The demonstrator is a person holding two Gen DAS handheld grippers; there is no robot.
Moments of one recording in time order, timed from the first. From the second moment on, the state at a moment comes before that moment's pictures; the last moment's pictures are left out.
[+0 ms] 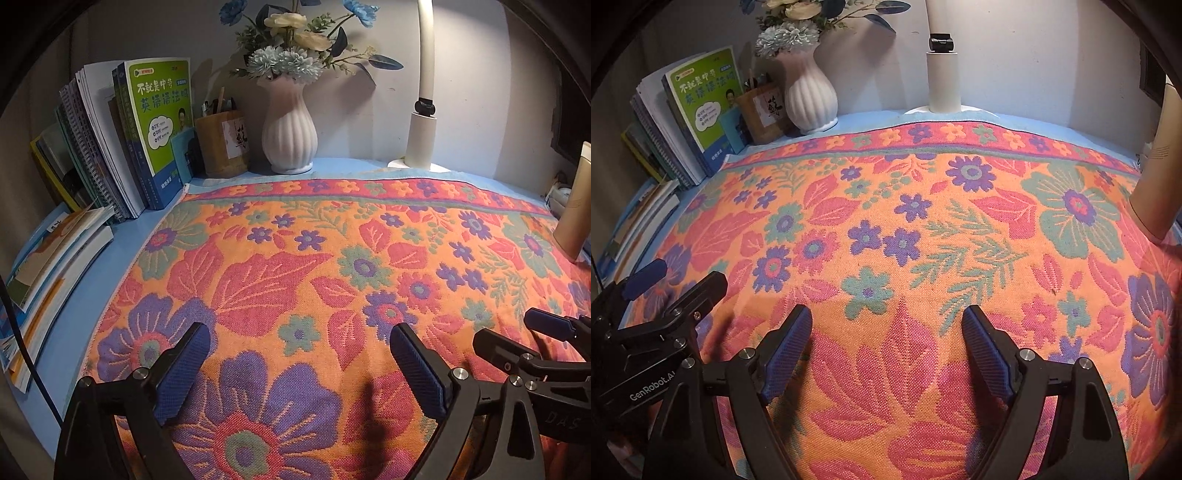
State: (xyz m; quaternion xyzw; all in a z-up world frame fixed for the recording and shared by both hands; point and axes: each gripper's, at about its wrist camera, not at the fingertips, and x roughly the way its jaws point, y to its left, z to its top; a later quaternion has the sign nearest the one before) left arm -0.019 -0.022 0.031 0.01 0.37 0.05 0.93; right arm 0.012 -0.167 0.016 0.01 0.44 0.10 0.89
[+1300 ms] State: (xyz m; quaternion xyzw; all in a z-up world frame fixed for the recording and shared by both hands) left arm -0.020 -0.018 0.030 0.01 0.37 0.06 0.93; right arm 0.013 -0.164 0.015 0.00 0.44 0.09 0.89
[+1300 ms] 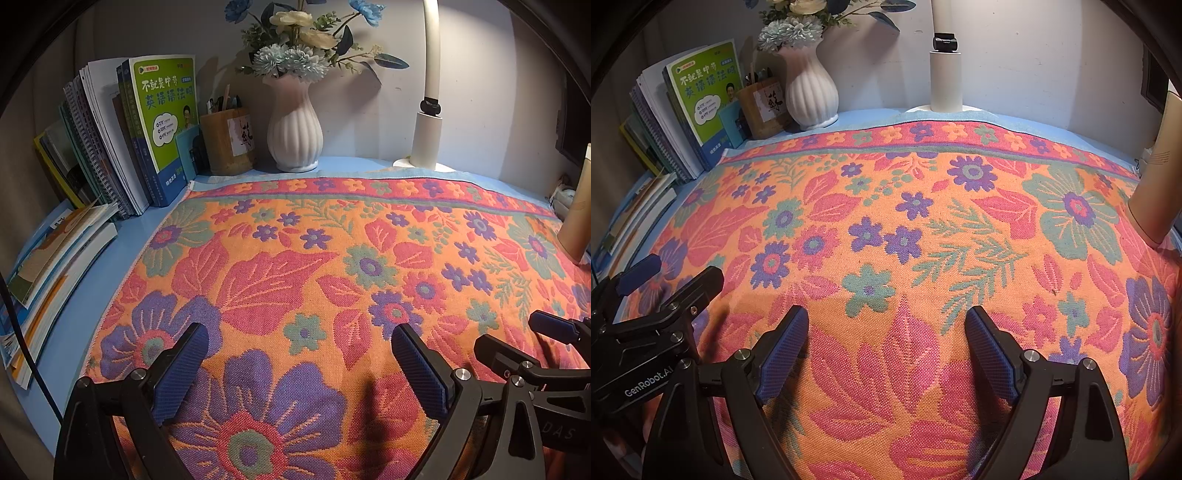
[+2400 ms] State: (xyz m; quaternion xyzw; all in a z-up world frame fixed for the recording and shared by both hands) left arm -0.014 -0.007 0.025 -0.03 0.39 0.03 0.92; right arm 0.012 -0.165 0.013 0.00 0.44 0.09 0.89
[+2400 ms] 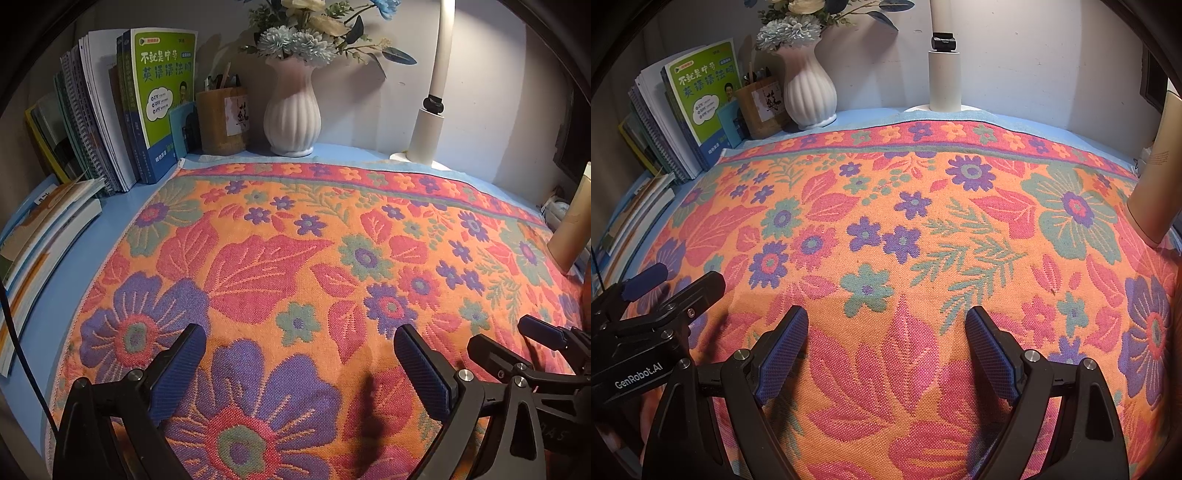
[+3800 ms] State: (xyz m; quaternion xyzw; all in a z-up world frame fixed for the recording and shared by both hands) left arm -0.014 -0.002 0.026 -0.04 0.39 0.02 0.92; right arm 0.013 -0.164 0.012 0.00 0.44 0.09 0.89
